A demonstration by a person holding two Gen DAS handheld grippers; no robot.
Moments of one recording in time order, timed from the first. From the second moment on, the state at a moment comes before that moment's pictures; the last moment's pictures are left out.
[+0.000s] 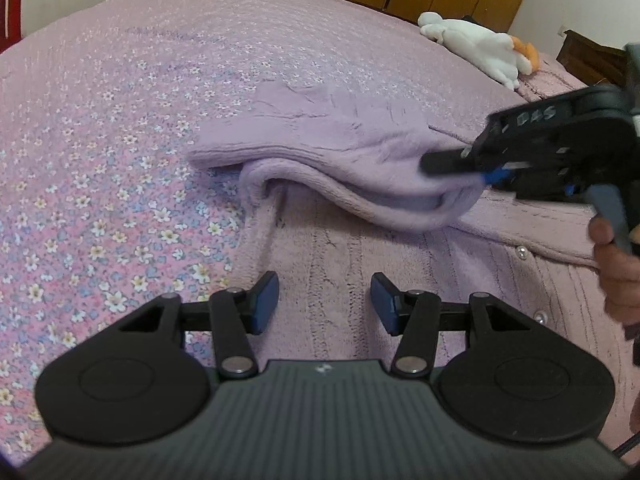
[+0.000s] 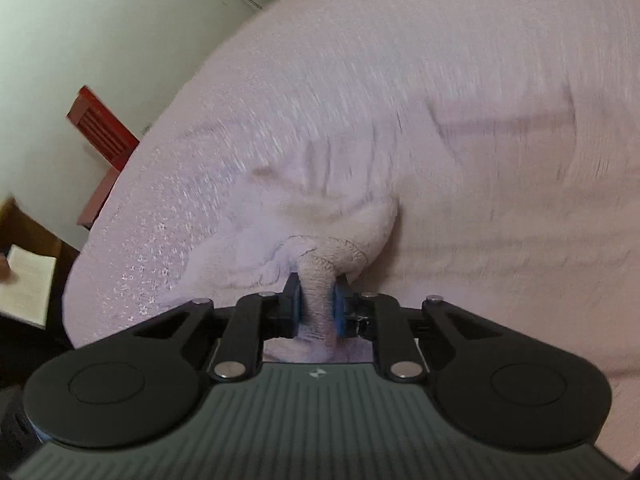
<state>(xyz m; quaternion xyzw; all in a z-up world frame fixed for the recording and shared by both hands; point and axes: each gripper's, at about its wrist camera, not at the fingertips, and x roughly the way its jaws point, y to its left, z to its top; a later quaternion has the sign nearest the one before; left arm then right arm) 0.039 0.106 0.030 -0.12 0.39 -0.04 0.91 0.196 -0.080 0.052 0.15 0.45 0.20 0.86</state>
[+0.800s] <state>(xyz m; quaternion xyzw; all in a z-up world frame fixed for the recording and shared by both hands) 0.041 0.109 0.033 -0.12 0.42 -0.04 0.90 0.155 -0.023 0.087 -0.04 0.39 0.24 0.89</state>
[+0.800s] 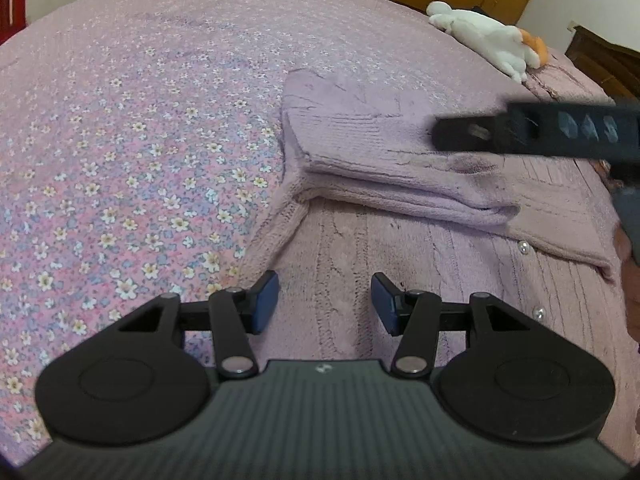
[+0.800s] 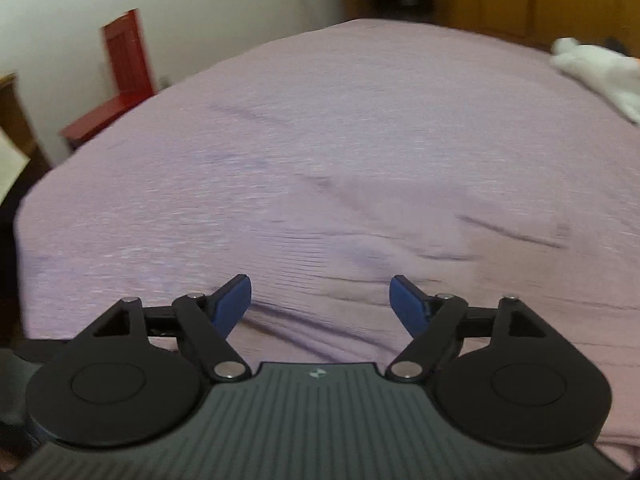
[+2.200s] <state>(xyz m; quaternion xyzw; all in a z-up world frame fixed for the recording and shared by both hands) 0.047 0.074 0.074 -0.09 0.42 -0.01 0.90 0.144 -0.192 0.145 0.06 0.34 0.09 0.93</state>
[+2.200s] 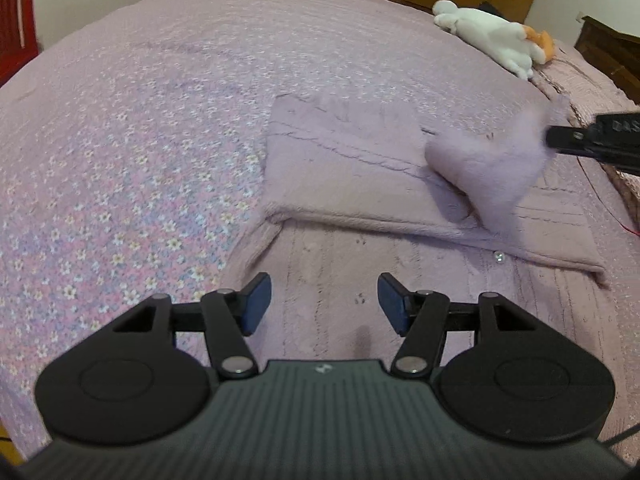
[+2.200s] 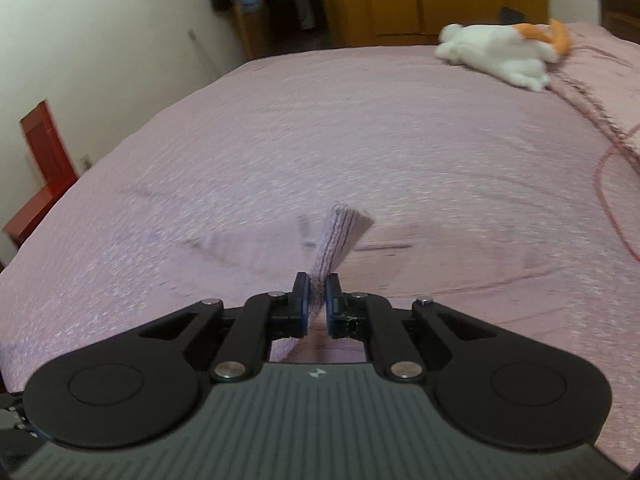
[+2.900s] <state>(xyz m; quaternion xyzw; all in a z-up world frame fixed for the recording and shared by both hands) 0.070 0.088 0.068 -0.08 0.42 0.00 0.90 0.122 -0.292 0.100 0.10 0.38 0.02 0.92</state>
